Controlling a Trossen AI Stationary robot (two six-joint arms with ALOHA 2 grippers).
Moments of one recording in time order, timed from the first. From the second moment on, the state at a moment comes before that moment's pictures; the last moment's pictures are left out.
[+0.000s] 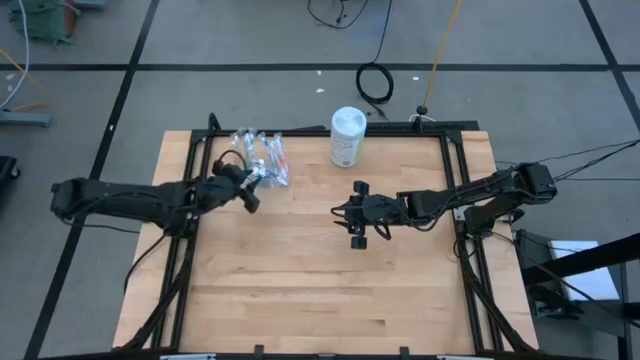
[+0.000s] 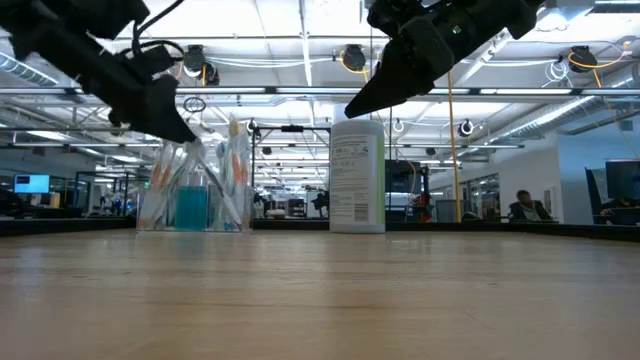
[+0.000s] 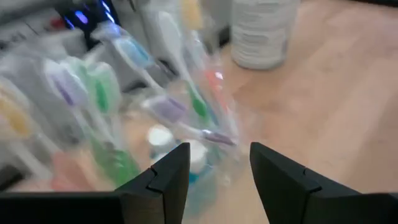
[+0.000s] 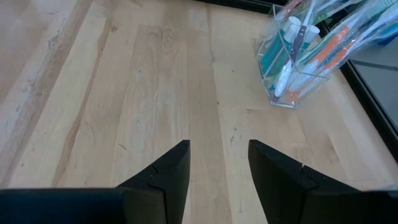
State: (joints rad) left arm 0.10 0.80 0.40 -0.17 -0.61 -0.26; right arm 0.10 1.47 0.90 0.01 0.23 -0.07
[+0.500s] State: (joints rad) left arm -0.03 0.80 0.64 -0.15 -0.29 -0.01; right arm 0.10 1.42 0.90 -0.06 0.23 -0.05
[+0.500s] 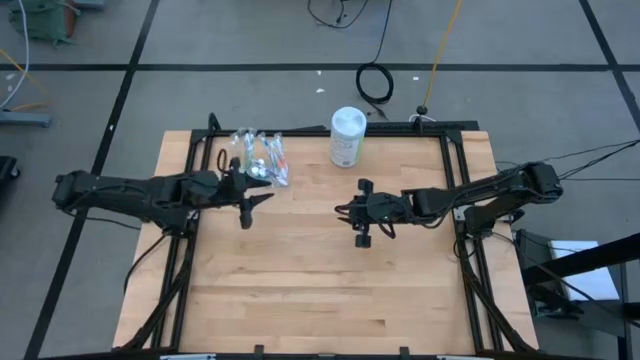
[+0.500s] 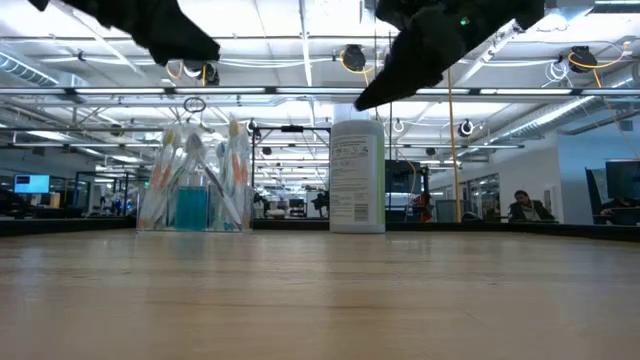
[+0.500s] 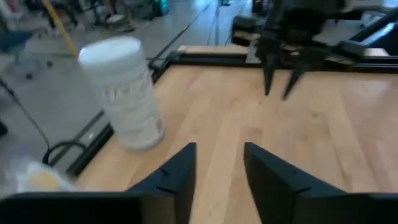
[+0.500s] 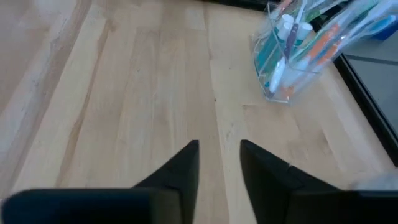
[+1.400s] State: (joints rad) left arm -0.07 0.09 0.44 -0.34 -0.20 0.30; right arm 0.10 0.54 0.28 0.14 0.23 -0.05
